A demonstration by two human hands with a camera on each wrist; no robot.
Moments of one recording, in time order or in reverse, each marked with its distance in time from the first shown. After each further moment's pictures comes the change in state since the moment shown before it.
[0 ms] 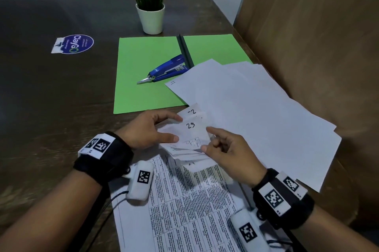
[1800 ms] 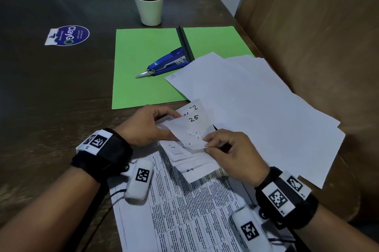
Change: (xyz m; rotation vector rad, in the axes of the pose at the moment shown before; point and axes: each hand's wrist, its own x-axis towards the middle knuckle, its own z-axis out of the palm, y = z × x) left_hand -0.002 0.000 -0.001 -0.046 -0.013 -0.035; right_hand 0.001 0.011 -0.001 -0.225 0.033 -0.155
